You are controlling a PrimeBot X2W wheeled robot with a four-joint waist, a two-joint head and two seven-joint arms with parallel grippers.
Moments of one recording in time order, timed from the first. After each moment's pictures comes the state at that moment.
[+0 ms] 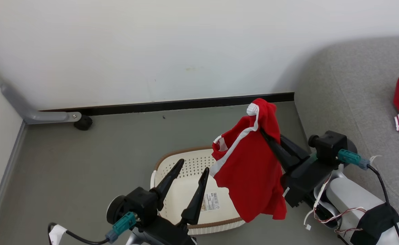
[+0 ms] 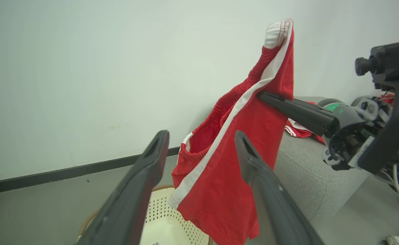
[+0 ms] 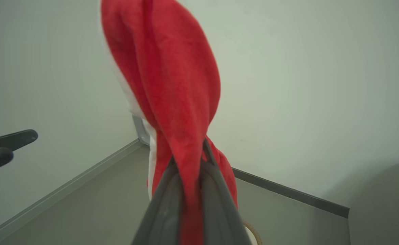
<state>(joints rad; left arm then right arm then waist) -0.18 0.14 -0.55 0.11 -0.50 -0.03 -0.13 -0.56 -0.33 0.80 0.46 0.62 0.12 -0.26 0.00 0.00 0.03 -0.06</state>
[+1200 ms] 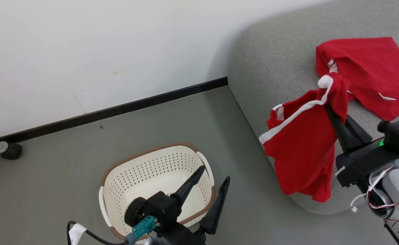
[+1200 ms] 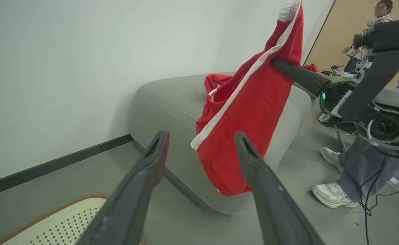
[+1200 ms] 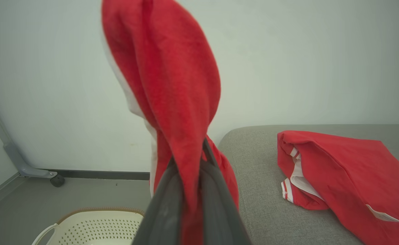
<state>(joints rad) -0.18 0.11 -0.62 0.10 -0.49 -0.04 -0.10 -0.46 -0.44 0.52 0.39 0.58 0.11 -0.26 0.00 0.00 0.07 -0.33</state>
